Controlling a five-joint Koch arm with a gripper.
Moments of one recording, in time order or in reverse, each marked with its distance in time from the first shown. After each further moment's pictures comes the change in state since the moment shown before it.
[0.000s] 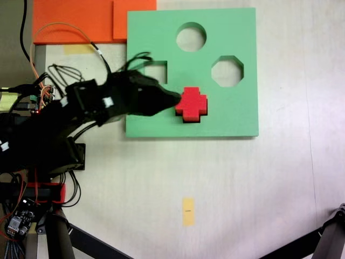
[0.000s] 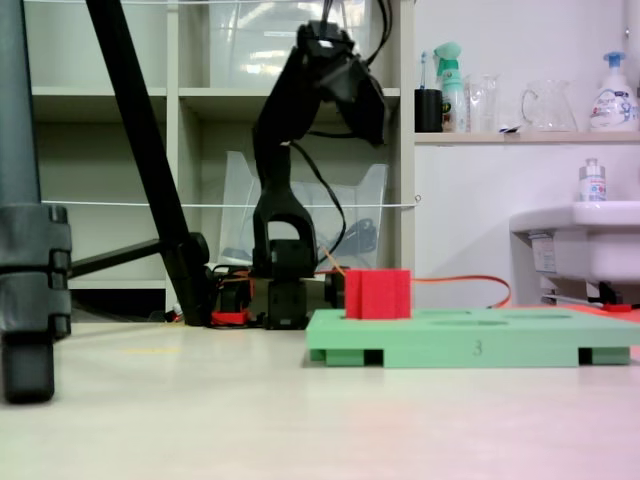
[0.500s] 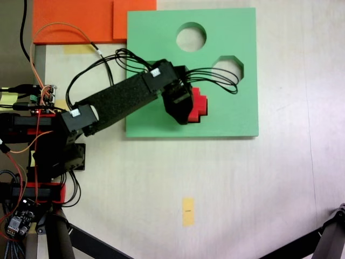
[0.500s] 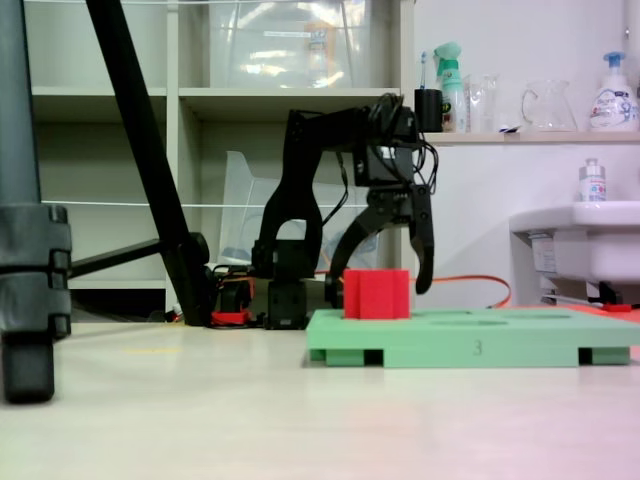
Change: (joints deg) arm -3.6 -42.8 -8.6 3.7 78.0
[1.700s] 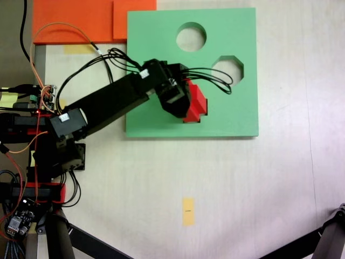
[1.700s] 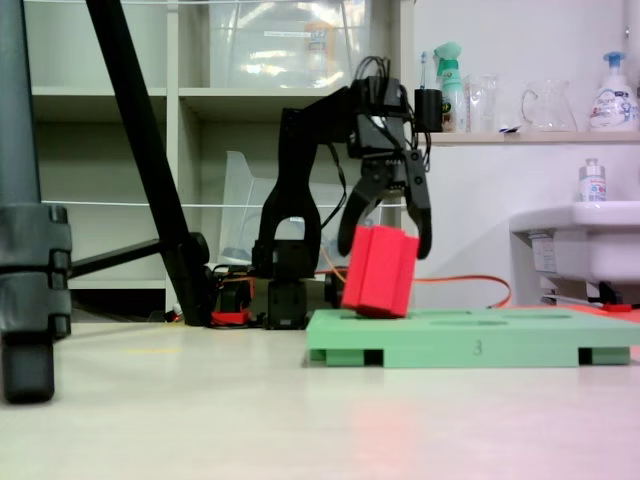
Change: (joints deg) arm 0.3 6.6 -1.7 1.8 0.0
